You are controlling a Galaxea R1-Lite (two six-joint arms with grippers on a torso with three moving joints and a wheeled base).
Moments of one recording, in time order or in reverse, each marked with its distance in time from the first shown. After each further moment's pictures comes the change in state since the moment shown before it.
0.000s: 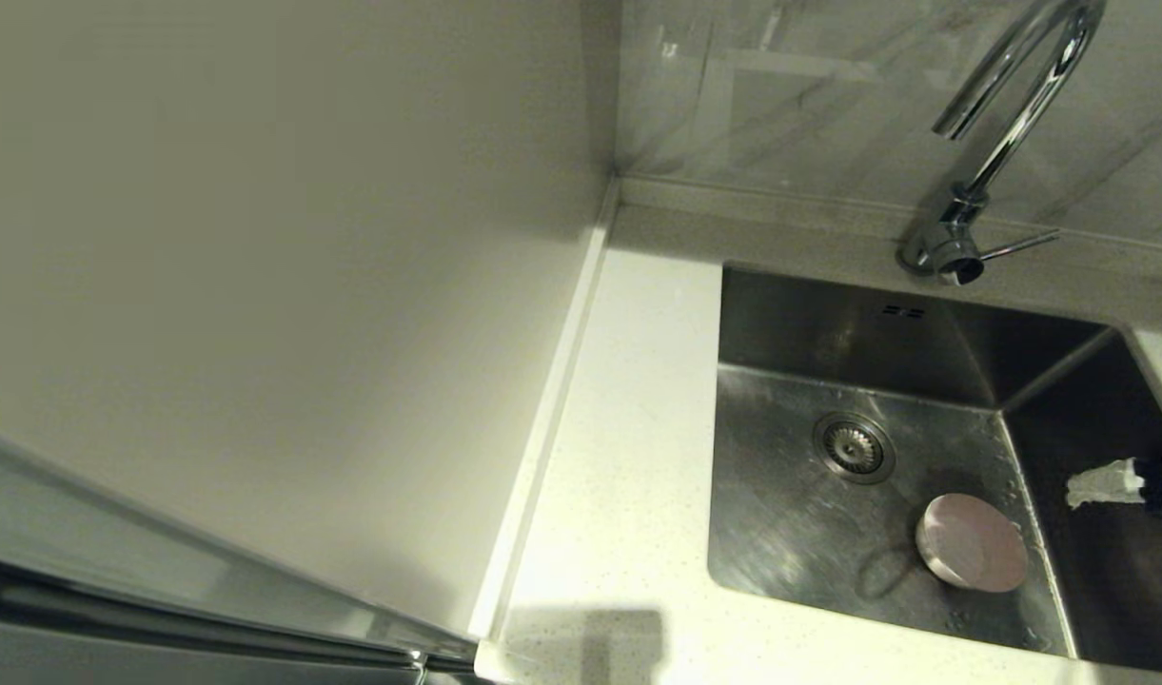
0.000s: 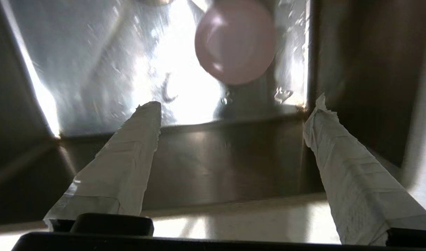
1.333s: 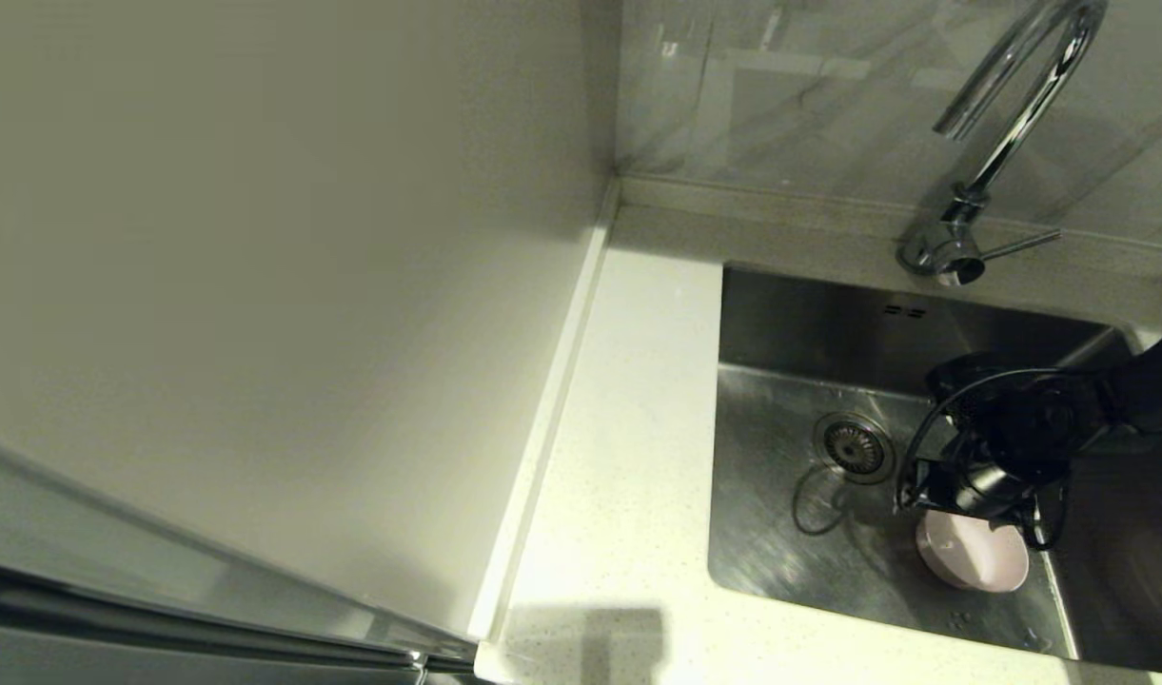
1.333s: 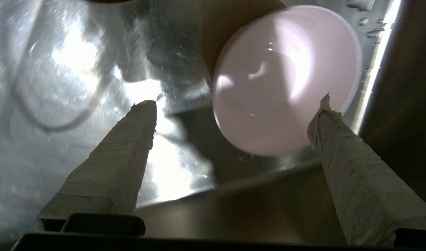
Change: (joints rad) left arm 0.000 0.000 0.000 0.000 0.000 0.000; right arm 0.249 0.696 -0.295 -0.132 -0.328 0.195
